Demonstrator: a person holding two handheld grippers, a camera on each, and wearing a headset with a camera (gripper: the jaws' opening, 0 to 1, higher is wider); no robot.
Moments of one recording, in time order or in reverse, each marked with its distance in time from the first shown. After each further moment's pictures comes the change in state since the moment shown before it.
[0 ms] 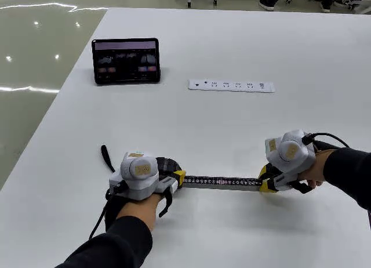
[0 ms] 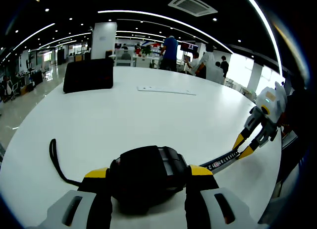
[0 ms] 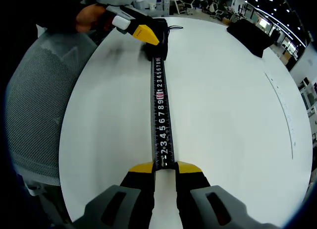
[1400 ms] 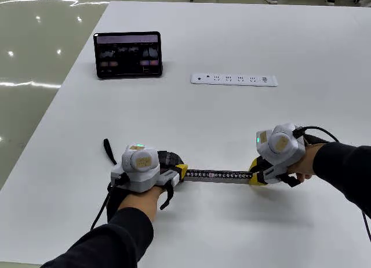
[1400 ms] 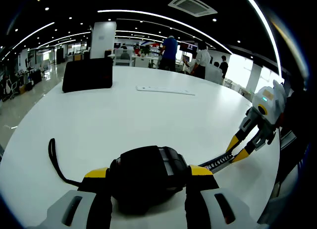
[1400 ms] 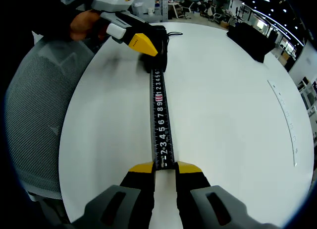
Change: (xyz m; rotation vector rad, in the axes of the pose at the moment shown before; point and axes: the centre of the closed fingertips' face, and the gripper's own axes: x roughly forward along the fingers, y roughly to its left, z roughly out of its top) left arm 0.000 0.000 0.000 -0.006 0.003 -0.013; right arm 0.013 0.001 0.026 0.016 -0.045 -0.001
